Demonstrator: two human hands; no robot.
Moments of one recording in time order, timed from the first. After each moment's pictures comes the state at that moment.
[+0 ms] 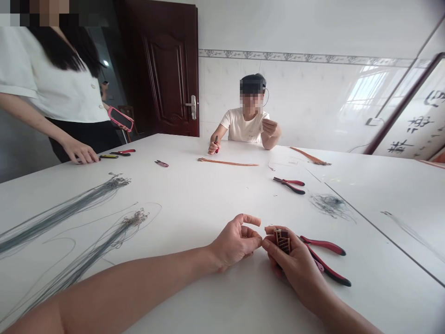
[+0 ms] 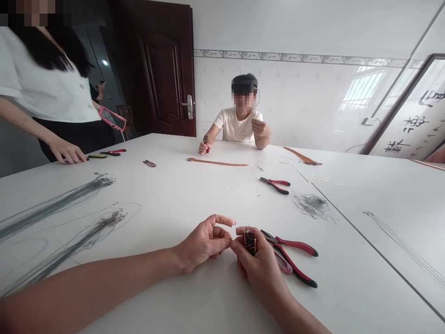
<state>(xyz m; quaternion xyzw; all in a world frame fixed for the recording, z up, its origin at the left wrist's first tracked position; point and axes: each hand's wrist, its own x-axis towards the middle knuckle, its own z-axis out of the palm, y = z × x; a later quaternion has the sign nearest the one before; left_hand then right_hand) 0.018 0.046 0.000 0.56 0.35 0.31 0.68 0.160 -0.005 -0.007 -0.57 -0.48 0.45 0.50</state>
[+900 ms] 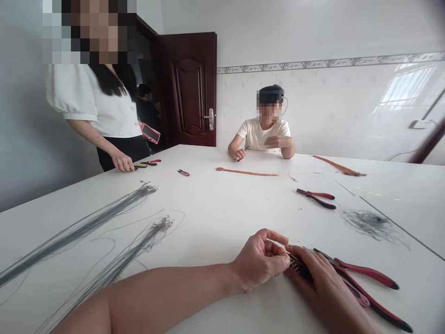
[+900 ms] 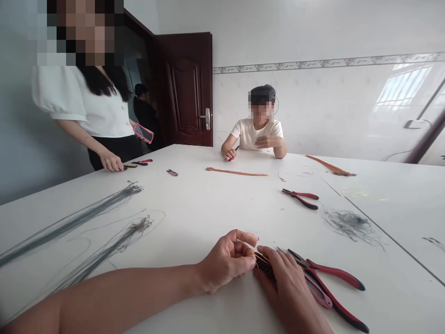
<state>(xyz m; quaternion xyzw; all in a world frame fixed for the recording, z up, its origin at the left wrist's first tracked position) 0.019 0.039 -0.009 0.51 0.32 0.38 0.70 0.182 0.010 -0.045 -0.57 -0.74 0.10 0.35</state>
